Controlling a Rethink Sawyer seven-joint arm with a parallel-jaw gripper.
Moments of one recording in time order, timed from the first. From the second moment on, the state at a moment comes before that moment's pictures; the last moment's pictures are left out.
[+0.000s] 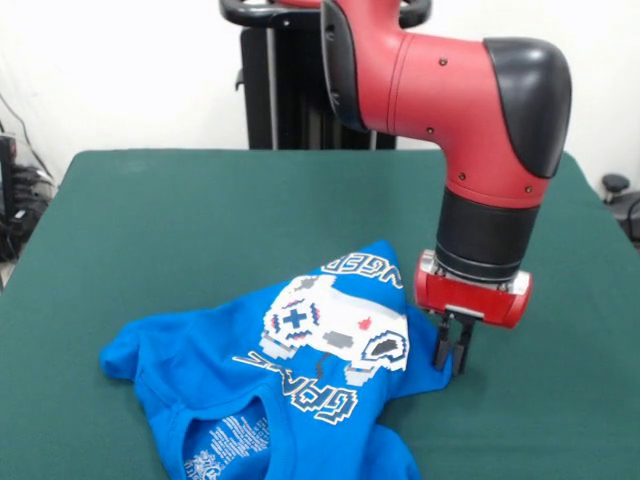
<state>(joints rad) 0.14 -0.24 -0.22 1.41 0.44 0.21 1.79</state>
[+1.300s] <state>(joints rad) 0.23 -0.50 -0.17 1.79 0.59 0.21 1.90</state>
